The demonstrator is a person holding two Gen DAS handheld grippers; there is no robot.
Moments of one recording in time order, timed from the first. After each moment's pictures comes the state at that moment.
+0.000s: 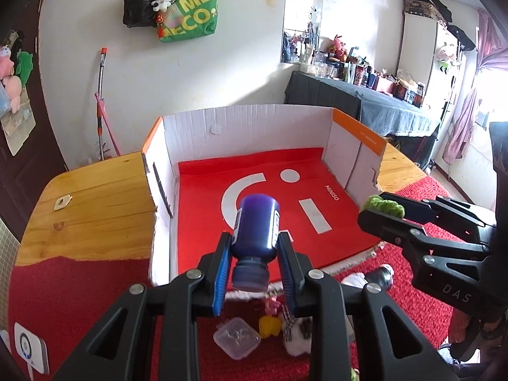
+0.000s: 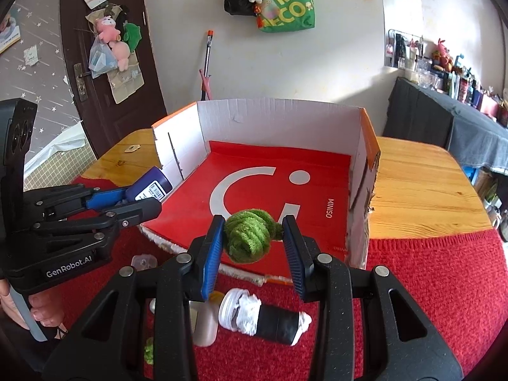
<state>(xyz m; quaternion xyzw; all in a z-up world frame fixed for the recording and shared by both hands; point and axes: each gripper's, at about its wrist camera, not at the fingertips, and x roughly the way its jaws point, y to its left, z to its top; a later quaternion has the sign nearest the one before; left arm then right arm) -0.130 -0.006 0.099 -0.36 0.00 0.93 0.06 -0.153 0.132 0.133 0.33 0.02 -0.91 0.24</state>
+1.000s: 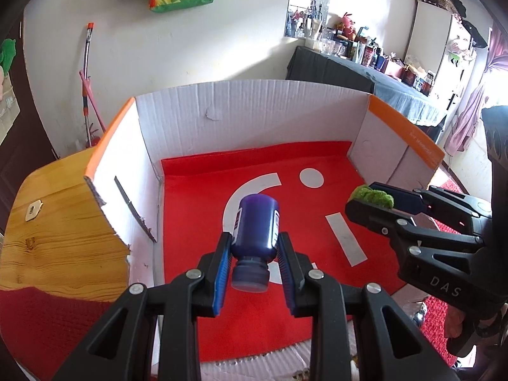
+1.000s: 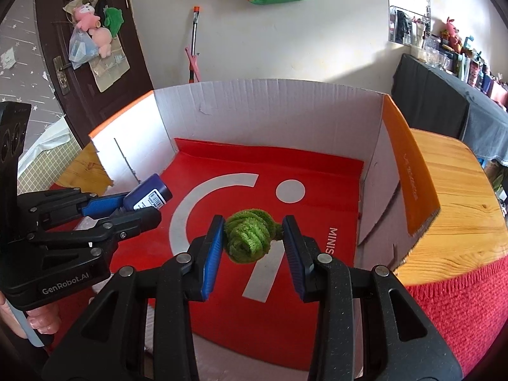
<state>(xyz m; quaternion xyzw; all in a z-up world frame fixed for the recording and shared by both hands) -0.218 -0.020 0.066 -0.42 -0.01 0.91 0.07 -0.242 0.116 0.110 0.38 0.03 -0.90 0.22</state>
